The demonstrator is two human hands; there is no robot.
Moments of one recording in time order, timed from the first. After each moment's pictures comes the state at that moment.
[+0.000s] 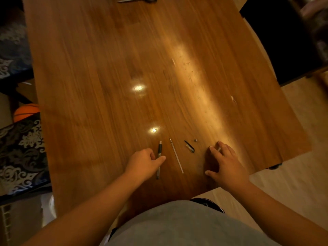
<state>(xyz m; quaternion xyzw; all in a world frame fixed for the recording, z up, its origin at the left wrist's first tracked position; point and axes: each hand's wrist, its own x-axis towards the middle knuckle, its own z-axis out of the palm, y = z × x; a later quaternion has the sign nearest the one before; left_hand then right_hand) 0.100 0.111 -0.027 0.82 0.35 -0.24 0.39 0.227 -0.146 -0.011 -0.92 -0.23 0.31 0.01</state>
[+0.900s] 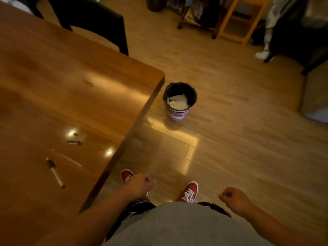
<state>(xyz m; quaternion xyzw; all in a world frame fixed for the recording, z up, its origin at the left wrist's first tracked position) 0.051 -0.171 -0.067 0.82 0.05 -0.51 0.26 -0.077 -0.510 -0.063 -0.78 0.32 0.43 0.31</state>
